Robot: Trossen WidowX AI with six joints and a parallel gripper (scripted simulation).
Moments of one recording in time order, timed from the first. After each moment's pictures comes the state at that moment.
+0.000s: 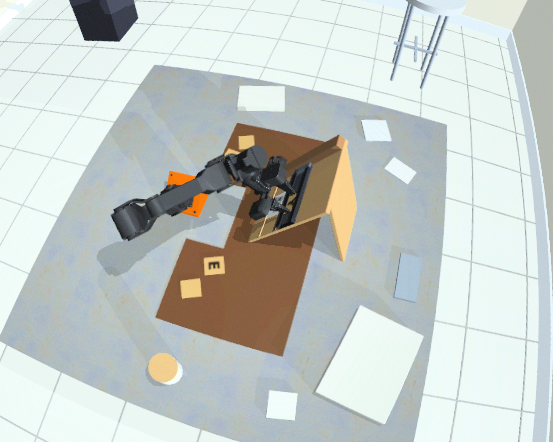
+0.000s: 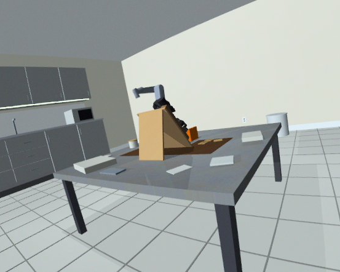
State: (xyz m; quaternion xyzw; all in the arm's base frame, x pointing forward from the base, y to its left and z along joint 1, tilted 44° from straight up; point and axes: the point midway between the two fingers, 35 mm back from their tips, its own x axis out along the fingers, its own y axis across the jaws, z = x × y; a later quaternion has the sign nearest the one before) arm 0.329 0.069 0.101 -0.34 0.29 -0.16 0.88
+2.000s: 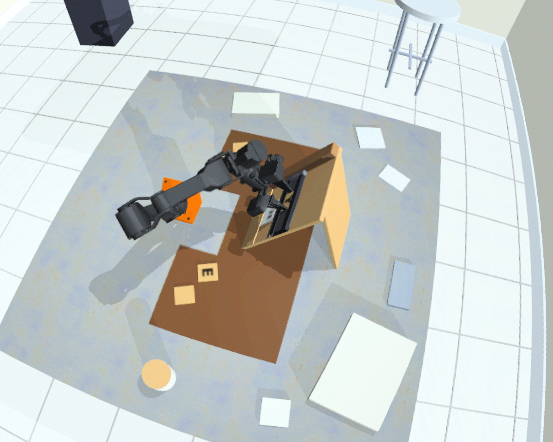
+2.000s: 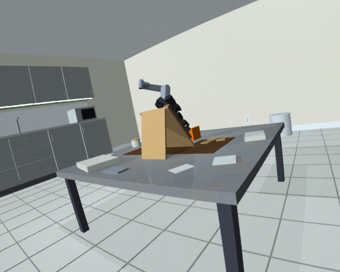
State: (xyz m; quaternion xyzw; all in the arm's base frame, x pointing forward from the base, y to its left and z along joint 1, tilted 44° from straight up) arm 0.332 0.094 0.078 -0.34 0.29 -0.16 0.88
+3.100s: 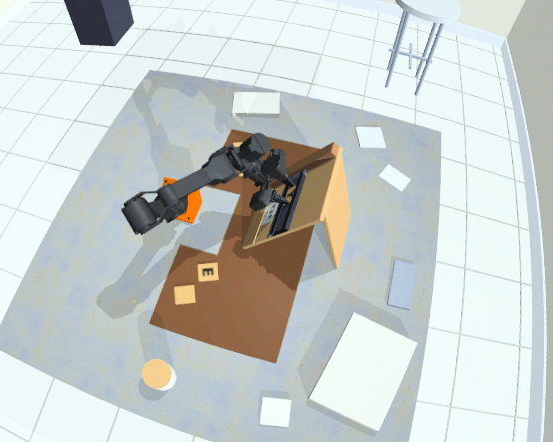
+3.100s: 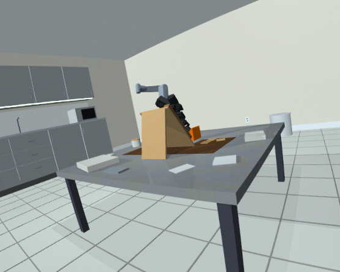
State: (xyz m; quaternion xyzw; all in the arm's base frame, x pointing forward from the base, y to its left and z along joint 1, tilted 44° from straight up) arm 0.333 0.108 0.065 -0.33 0.29 -0.16 0.88
